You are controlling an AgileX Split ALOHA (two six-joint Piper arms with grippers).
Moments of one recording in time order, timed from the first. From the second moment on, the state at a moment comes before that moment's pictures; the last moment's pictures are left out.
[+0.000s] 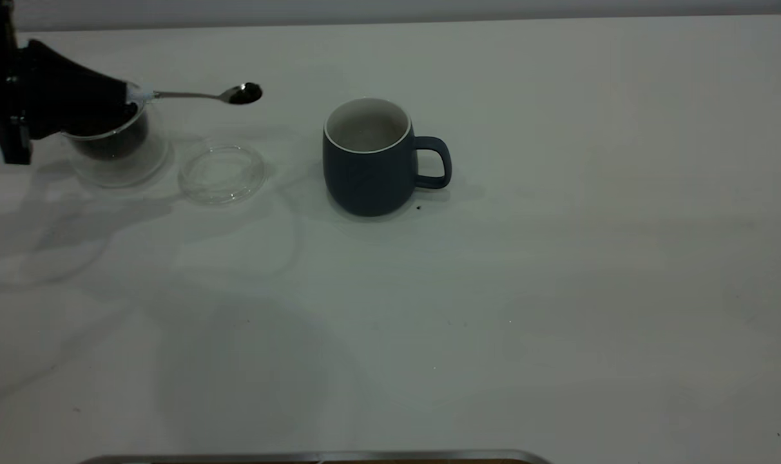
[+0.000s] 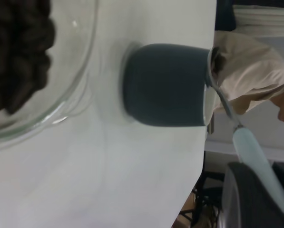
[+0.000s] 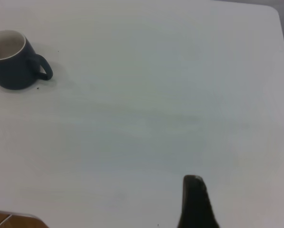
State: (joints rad) left arm 0.34 2.39 -1.23 -1.36 1.14 1.15; right arm 0.16 0.00 -0.48 -0.04 1.12 0.04
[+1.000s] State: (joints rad) left arm 0.18 2.37 -1.23 -1.39 1.14 1.15; right arm 0.16 0.00 -0.48 -0.04 1.12 0.04
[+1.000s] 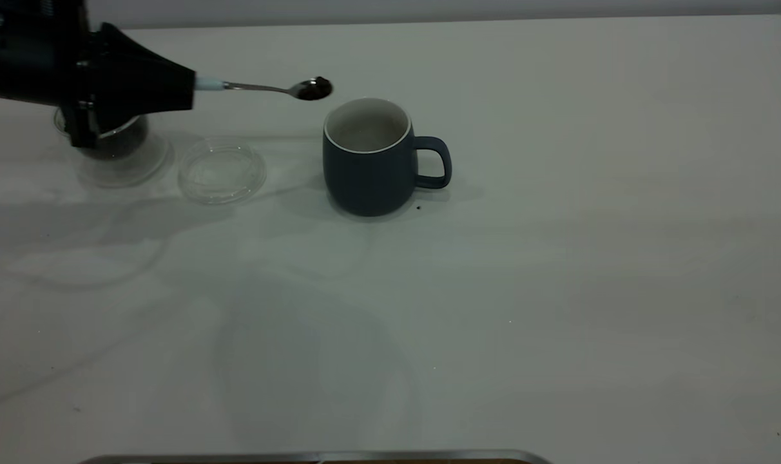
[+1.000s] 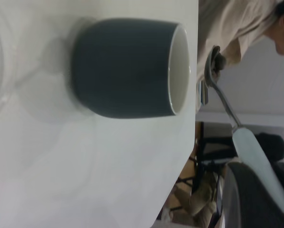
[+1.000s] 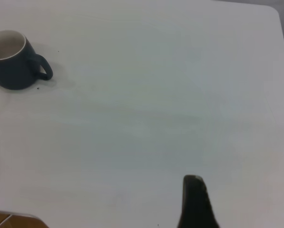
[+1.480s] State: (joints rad) left arm 0.13 2.37 -1.23 -1.43 1.14 1.22; right arm 0.16 0.00 -0.48 -0.04 1.12 0.04
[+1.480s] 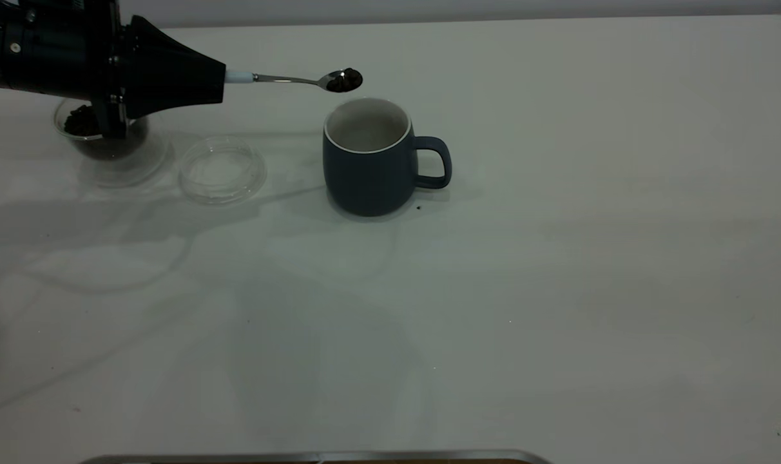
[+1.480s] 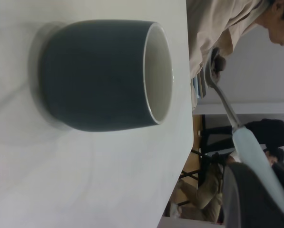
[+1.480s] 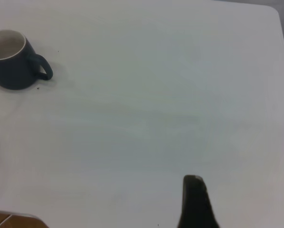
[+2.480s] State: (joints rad) left arm 0.13 2.37 -1.23 -1.43 1.07 1.43; right arm 0.16 0.00 -0.48 -0.04 1.12 0.04
